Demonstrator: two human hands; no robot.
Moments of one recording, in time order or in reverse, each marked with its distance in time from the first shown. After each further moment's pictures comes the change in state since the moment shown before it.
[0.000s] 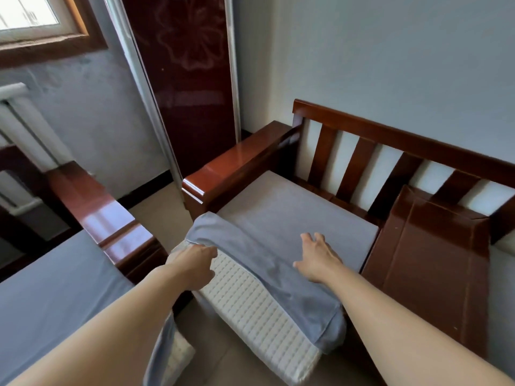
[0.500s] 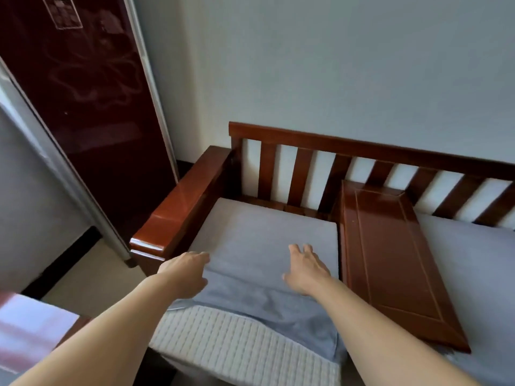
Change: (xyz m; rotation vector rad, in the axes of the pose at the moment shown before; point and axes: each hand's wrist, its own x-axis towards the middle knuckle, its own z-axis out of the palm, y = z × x) left_hand 0.134 -0.084 -0.070 0.087 0.004 0.329; right_hand 0.044 -0.089 -0.018 0.149 0.125 0.317
